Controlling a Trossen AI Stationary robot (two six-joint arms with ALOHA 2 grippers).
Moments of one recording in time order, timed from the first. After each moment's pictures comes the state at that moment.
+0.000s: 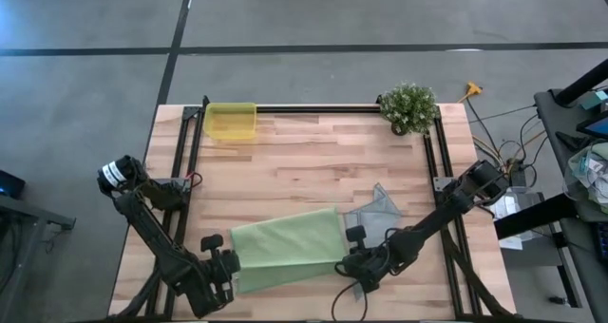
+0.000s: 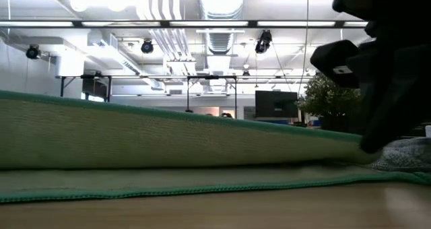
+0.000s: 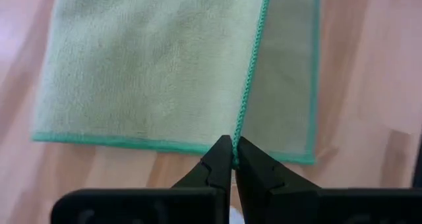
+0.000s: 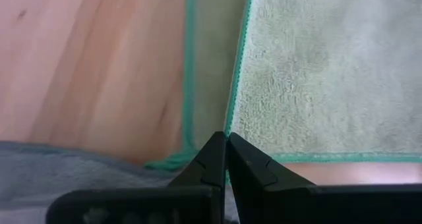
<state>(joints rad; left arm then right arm) -1.00 1.62 1.03 -0.77 -0.40 -1.27 0.67 1.82 1.01 -0.29 0.31 0.28</state>
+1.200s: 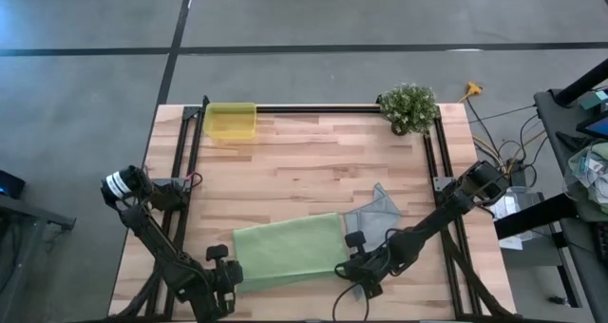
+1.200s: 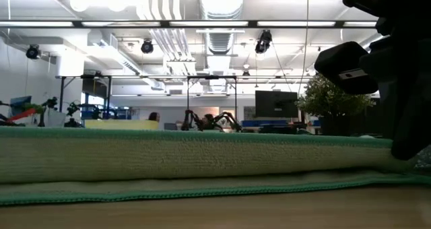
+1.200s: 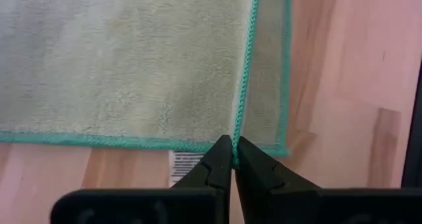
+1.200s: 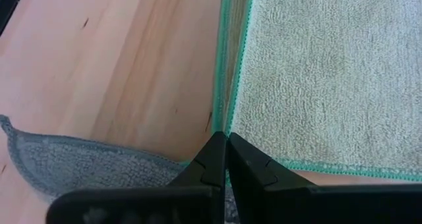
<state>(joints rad) -1.02 1.72 1.01 -0.60 -0.36 -1.23 0.68 1.82 1.01 -0.25 0.21 0.29</state>
